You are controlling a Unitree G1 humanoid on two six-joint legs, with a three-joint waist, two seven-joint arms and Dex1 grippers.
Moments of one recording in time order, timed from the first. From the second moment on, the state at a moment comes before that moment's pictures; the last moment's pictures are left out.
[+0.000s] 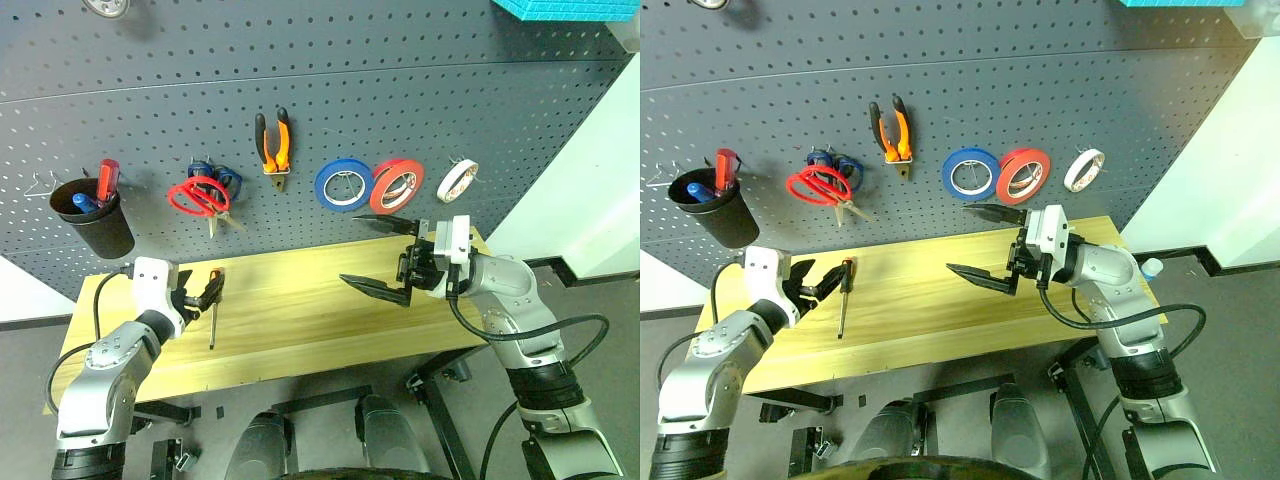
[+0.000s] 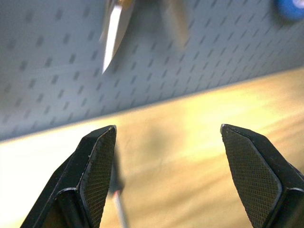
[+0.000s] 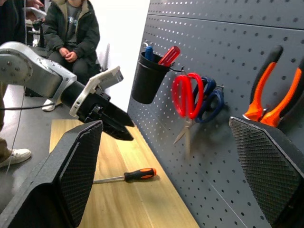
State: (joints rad) left arm 0.08 0.44 0.26 -0.29 -0.41 0.62 -0.35; right arm -0.32 -0.47 0.08 -0.15 0.47 0.00 1.09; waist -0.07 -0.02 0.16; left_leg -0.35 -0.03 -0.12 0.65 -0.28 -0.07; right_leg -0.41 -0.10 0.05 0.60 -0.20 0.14
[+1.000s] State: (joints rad) left arm -0.72 0.39 0.17 1.08 -0.14 0.60 -0.17; right arm -0.22 -0.52 0.10 -0.16 0.42 0.02 1.11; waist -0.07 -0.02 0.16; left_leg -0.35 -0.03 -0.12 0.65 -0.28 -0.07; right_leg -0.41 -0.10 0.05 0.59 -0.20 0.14
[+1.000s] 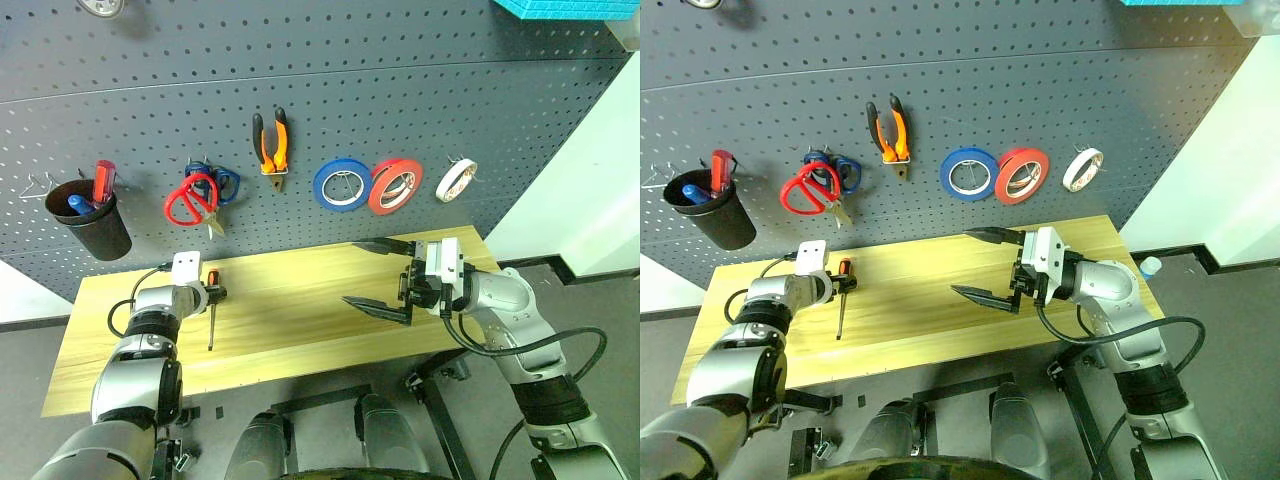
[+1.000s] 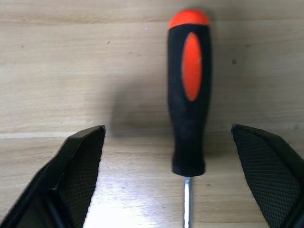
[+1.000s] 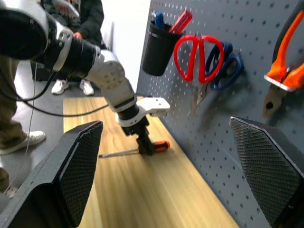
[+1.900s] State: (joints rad) left arm -0.12 0.48 0.22 0.23 -0.29 0.71 -0.47; right arm -0.22 -0.57 0.11 -0.15 0.38 0.04 1.14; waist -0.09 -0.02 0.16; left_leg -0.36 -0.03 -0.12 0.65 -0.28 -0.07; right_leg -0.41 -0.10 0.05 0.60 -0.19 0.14
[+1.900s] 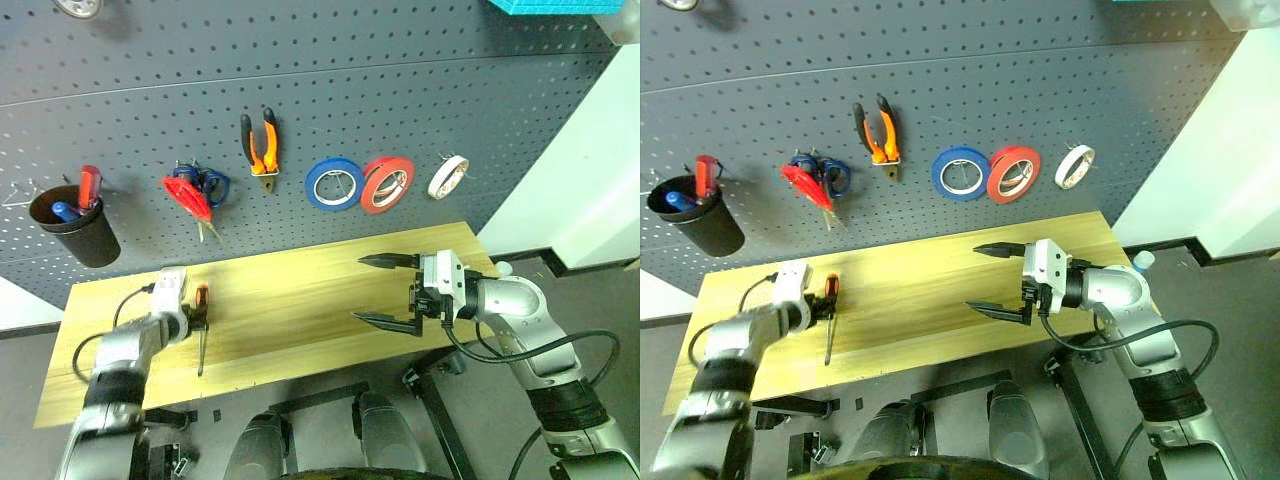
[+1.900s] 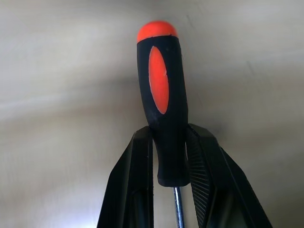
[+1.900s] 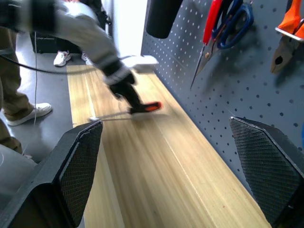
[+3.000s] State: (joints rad) left arm -0.49 0.83 0.69 0.36 -0.55 -0.09 -0.72; right arm -0.42 -0.37 0.05 -0.21 0.67 0.20 1.09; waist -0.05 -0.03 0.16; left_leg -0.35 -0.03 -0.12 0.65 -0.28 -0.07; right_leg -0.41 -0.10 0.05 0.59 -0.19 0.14
